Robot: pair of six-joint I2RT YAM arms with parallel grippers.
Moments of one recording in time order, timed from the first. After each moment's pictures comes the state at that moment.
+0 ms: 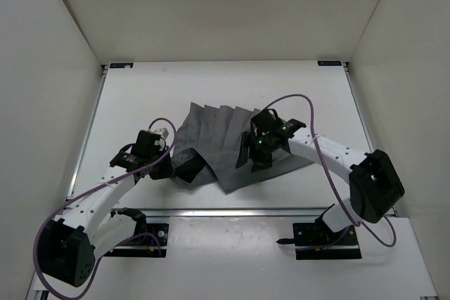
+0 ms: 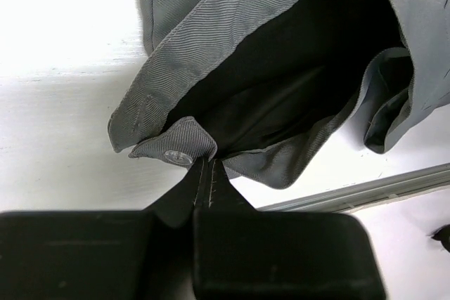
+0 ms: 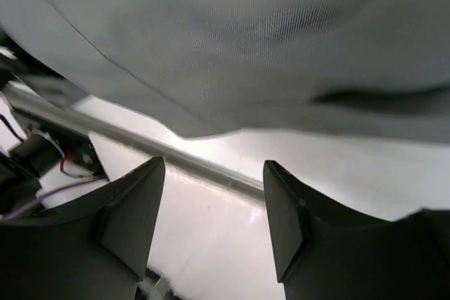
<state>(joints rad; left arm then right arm) -0.34 0.98 0.60 -0.65 0.14 -0.46 0.65 1.49 1.06 -0.69 -0.27 0.75</state>
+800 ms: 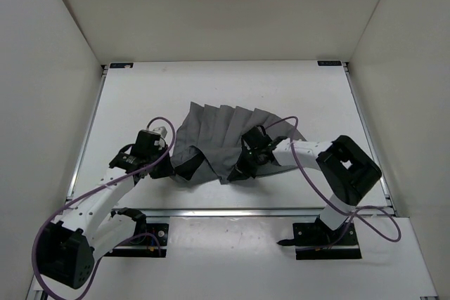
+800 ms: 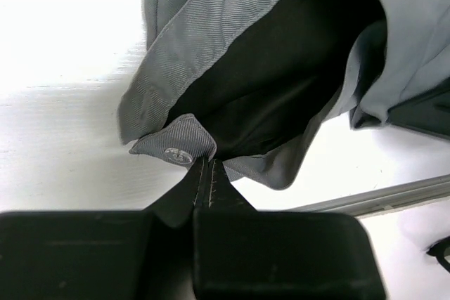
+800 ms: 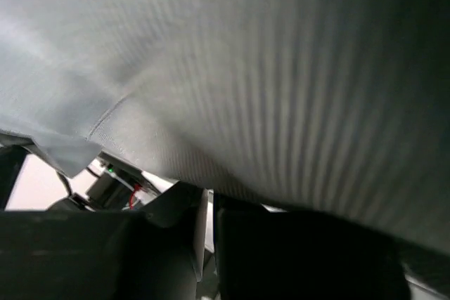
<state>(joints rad) -0.35 0.96 0.60 -0.64 0.11 -0.48 0.74 1.66 0.80 -0.21 -0.38 1.24</state>
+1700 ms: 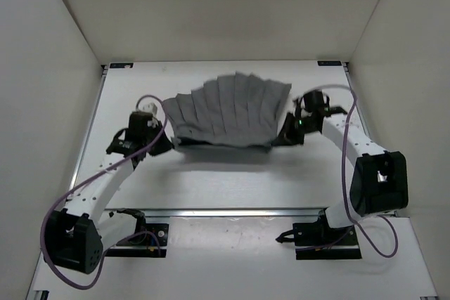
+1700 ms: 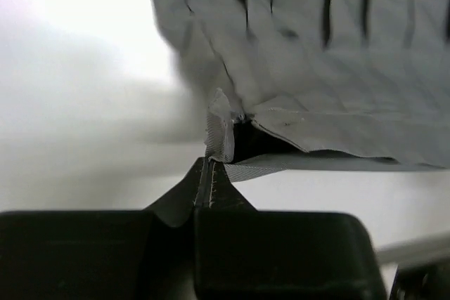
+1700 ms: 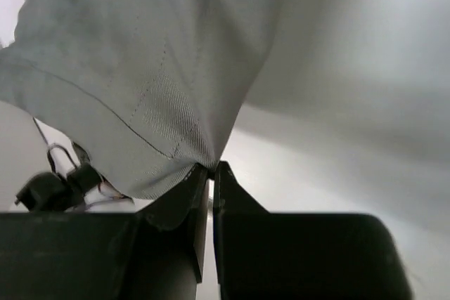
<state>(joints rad) -0.22 1.10 0.81 -0.46 0.07 -0.51 0.17 1.50 1.17 -0.72 -0.49 0.45</state>
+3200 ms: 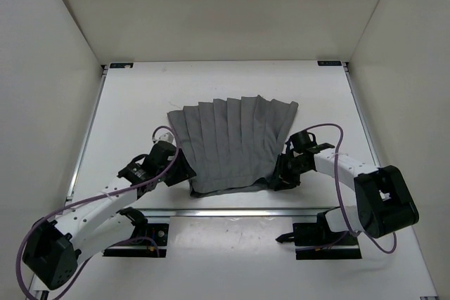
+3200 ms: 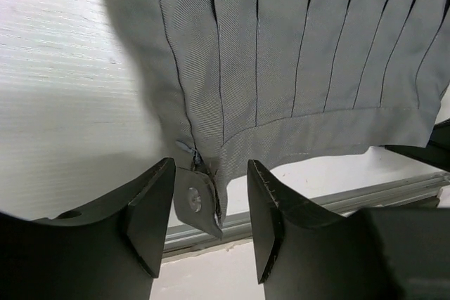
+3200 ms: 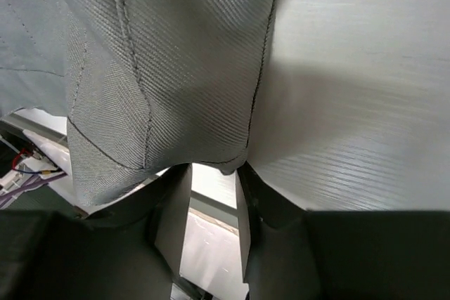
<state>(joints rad) -0.61 0.88 0.51 -0.49 -0.03 -0.90 0.33 1.34 0.57 -0.53 -0.44 0.59</state>
